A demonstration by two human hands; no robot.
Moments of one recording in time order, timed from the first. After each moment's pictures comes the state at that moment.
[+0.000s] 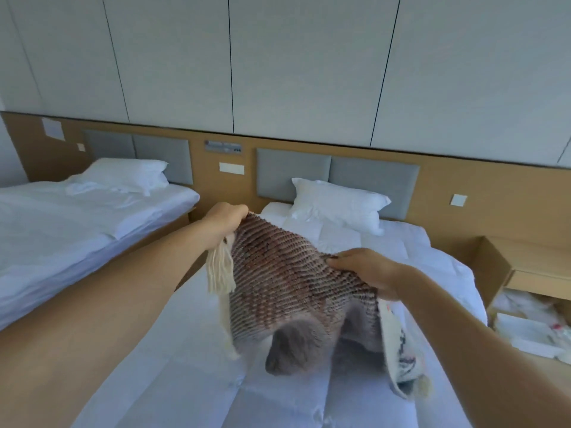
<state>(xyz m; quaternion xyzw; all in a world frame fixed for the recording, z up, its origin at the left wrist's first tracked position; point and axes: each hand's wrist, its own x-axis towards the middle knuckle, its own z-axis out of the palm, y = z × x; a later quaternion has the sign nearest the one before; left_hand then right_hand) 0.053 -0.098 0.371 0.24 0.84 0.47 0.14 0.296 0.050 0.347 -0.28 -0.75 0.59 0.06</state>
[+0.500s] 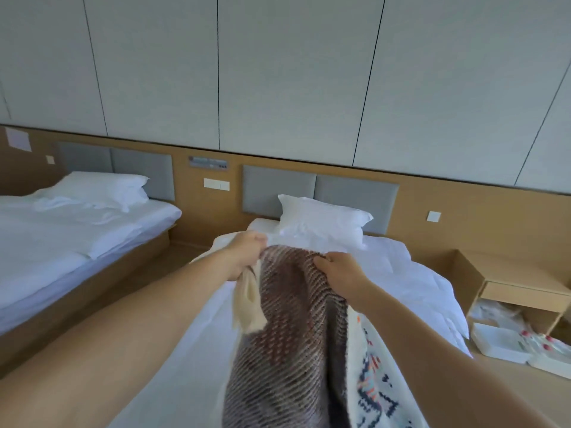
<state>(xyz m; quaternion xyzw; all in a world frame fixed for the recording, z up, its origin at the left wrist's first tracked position) 0.045 -0.106 0.355 0.31 0.76 0.51 0.25 0.227 -0.007 0.349 -0.38 -0.79 0.43 0.23</state>
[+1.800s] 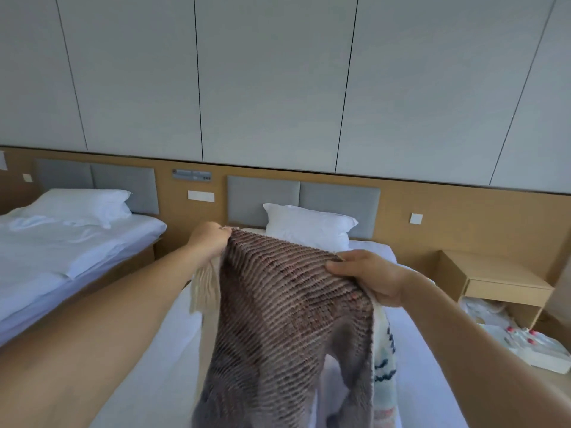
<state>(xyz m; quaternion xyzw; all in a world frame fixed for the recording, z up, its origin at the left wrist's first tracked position) 0.016 -0.082 0.374 0.32 0.85 0.42 0.06 0.324 0.034 0.391 -0.21 -0.70 0.68 0.10</state>
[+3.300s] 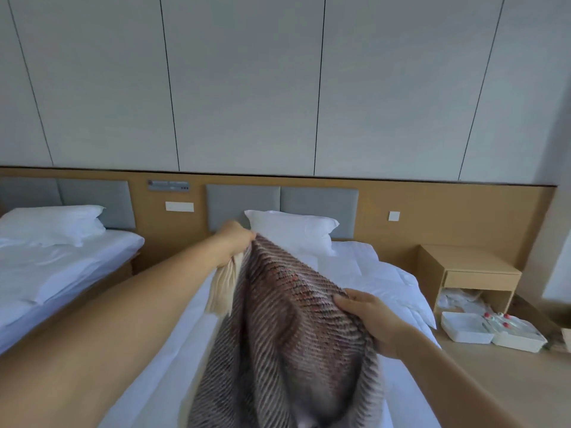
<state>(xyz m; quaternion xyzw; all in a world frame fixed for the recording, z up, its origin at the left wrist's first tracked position) 0.090 -0.035 0.408 0.38 0.81 0.43 0.14 0.361 0.039 0.319 -0.28 -0.60 0.72 0.21</state>
